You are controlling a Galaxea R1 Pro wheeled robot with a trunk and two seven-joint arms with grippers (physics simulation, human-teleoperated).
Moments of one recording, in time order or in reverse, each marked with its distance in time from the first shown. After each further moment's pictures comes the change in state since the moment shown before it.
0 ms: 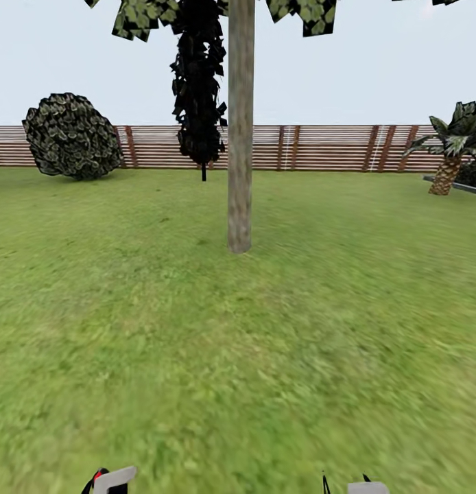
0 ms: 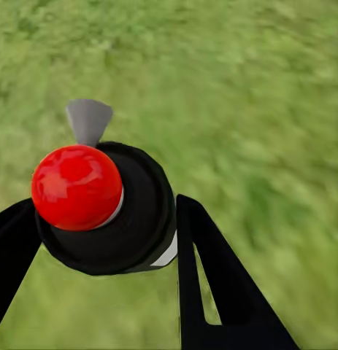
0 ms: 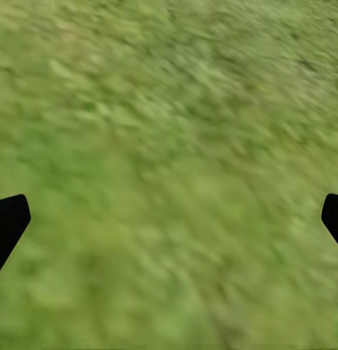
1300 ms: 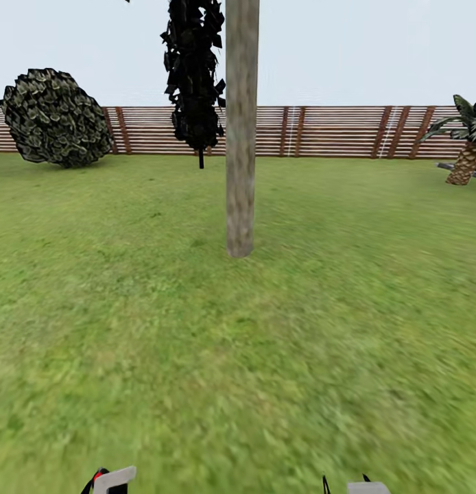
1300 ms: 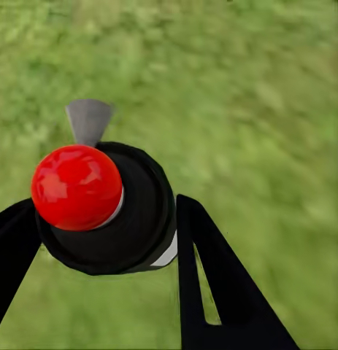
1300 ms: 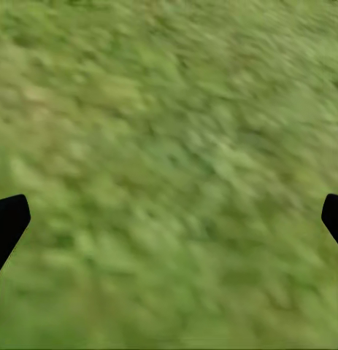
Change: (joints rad) left arm 0.000 0.000 0.001 0.000 0.000 0.000 0.000; right arm 0.000 0.000 0.000 0.000 0.000 0.000 0.000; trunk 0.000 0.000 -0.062
